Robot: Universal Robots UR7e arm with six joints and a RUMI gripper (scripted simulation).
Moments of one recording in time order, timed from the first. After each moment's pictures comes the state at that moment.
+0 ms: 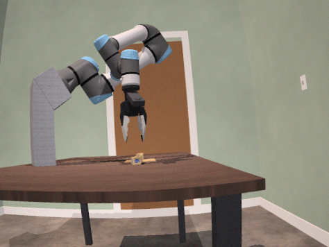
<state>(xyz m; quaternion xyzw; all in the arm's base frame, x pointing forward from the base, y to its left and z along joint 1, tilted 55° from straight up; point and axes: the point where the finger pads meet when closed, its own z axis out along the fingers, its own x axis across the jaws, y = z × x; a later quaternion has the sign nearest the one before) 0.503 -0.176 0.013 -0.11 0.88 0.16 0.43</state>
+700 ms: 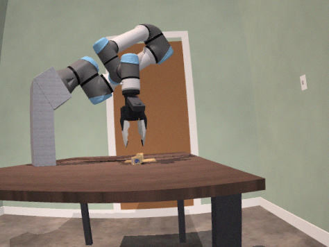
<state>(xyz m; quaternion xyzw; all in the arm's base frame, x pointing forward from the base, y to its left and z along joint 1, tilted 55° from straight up) 0.516 -0.169 0.003 -0.11 0.88 0.16 0.43</state>
